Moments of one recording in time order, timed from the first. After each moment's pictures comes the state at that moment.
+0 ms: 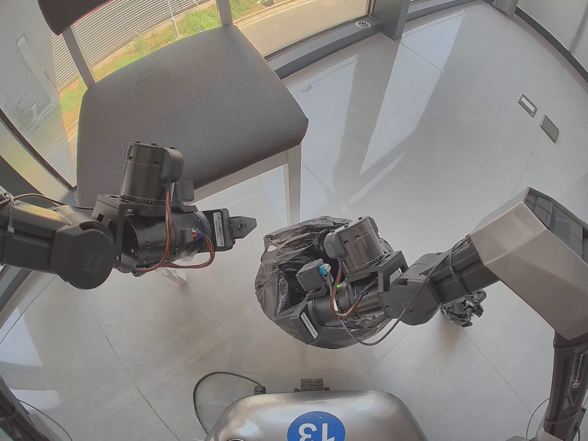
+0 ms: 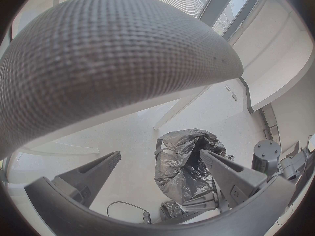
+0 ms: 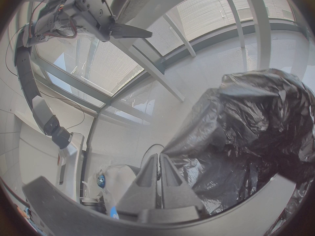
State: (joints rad) left arm -0.47 1.77 -1.06 -0.21 0.08 -0.31; right arm 0.69 2.27 -1.30 -0.25 0.46 -0.10
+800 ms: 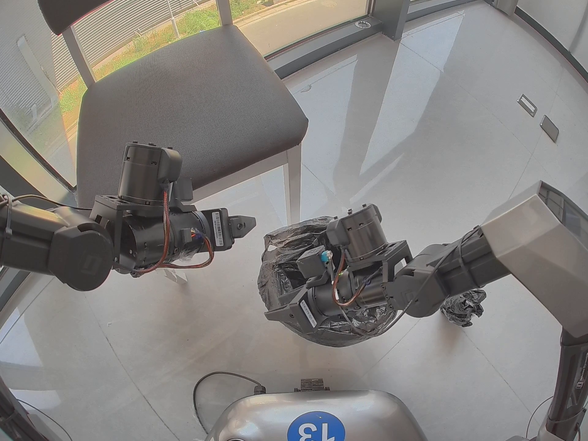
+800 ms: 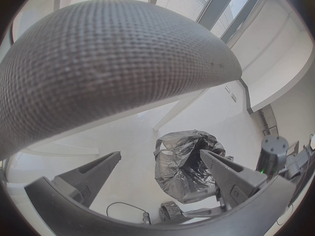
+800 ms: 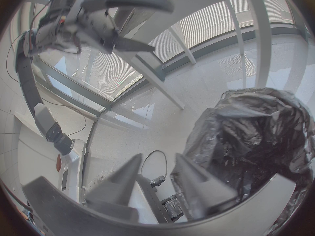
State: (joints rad) left arm -0.47 1.76 -1.04 -0.22 0.08 -0.31; right arm 0.69 2.24 -1.32 -0.25 0.45 -0.07
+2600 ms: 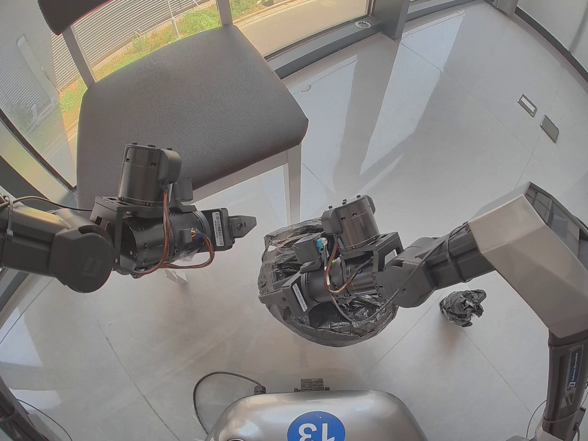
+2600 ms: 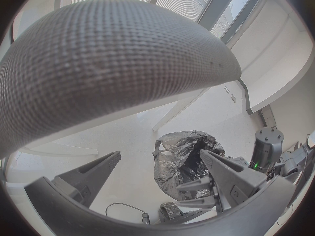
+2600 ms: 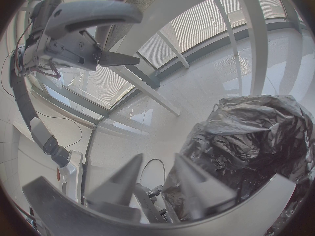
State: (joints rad) left arm -0.47 1.76 -1.04 -0.24 0.08 -0.31; right arm 0.67 2.30 -1.43 -0.26 0.45 0.00
